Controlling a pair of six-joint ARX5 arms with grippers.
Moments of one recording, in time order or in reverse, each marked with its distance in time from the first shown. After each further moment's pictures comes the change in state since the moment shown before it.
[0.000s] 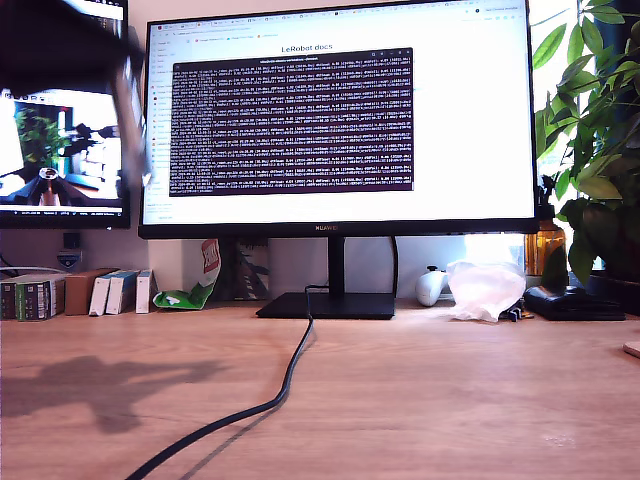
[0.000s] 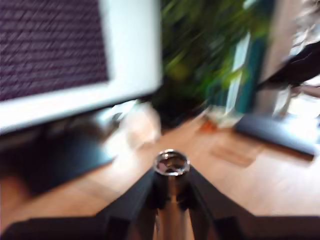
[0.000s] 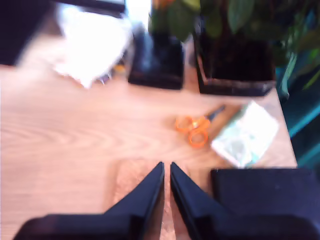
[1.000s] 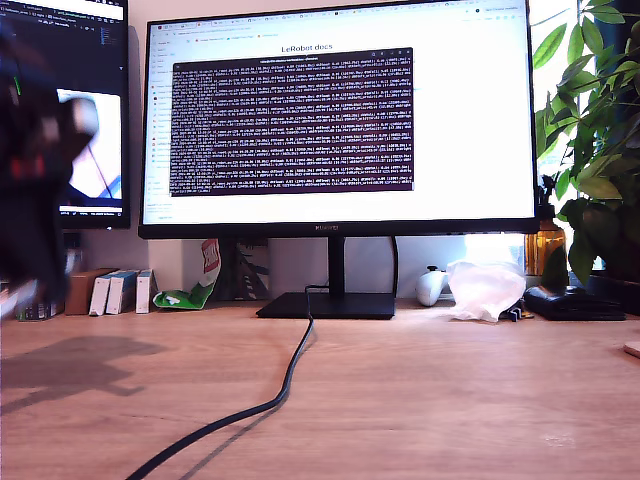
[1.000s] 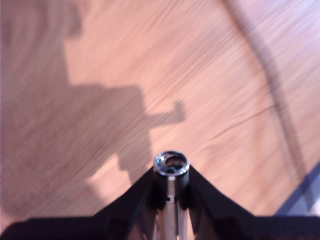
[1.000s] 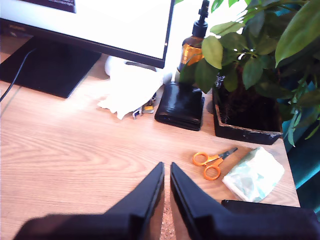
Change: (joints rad) left arm 0.012 0.677 0.612 -1.280 -0.359 0.402; right arm 0.051 -0.167 -0.007 -0.019 -0.050 -0.061
